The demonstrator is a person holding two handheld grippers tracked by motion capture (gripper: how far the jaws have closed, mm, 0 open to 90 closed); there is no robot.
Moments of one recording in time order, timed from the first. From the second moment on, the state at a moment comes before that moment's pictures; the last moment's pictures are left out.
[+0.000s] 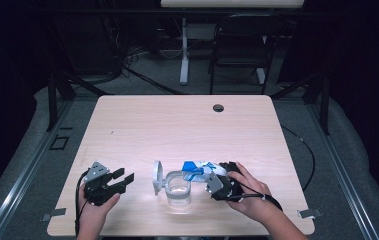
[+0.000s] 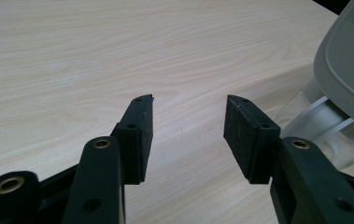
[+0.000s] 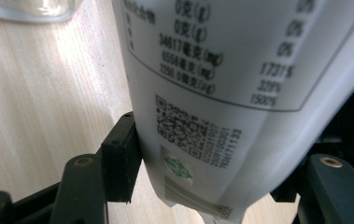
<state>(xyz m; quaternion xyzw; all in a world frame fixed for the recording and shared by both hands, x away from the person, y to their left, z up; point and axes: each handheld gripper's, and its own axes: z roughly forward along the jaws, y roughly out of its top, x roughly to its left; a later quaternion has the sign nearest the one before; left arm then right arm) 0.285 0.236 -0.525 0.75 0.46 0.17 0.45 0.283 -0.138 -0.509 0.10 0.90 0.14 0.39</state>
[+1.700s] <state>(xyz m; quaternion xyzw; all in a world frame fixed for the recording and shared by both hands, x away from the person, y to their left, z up) 0.285 0.237 -0.525 0.74 0.47 0.17 0.45 0.283 -0.131 -0.507 0.02 0.89 0.07 0.44</state>
